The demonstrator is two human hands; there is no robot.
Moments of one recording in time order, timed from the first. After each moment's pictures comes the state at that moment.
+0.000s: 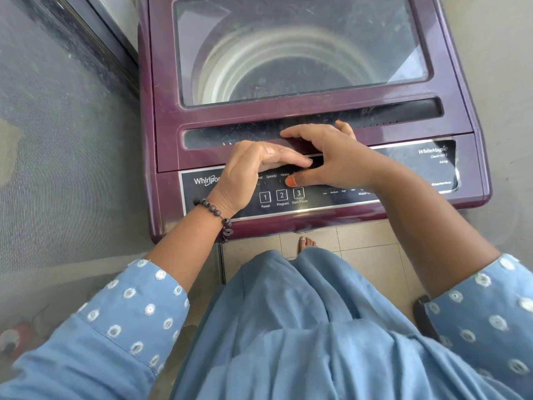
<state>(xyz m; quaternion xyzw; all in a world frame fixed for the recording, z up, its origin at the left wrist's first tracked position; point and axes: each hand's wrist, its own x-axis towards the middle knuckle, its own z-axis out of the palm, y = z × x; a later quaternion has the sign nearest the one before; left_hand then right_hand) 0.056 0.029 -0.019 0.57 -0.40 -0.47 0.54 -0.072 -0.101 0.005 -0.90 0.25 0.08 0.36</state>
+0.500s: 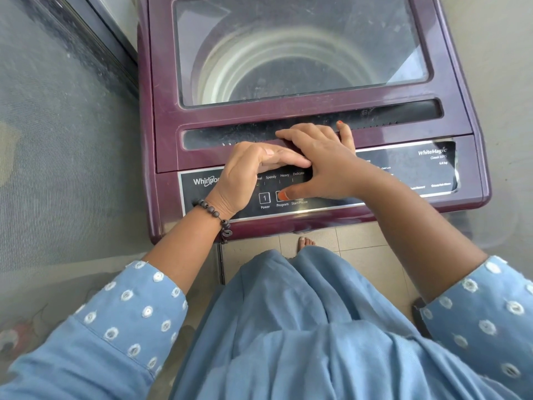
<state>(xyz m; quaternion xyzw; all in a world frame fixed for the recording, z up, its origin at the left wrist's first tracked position) 0.047 0.024 -0.016 0.56 -0.39 -0.48 0.55 -0.075 -0.093 0.001 -0.93 0.25 0.11 0.24</state>
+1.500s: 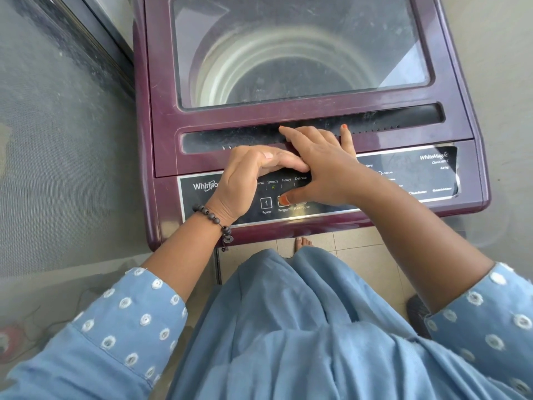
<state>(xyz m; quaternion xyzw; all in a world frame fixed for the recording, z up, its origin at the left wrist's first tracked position) 0.058 0.027 -0.029 0.54 -0.39 -0.47 0.57 -0.057 -0.087 0.000 -0.92 0.27 0.16 0.24</state>
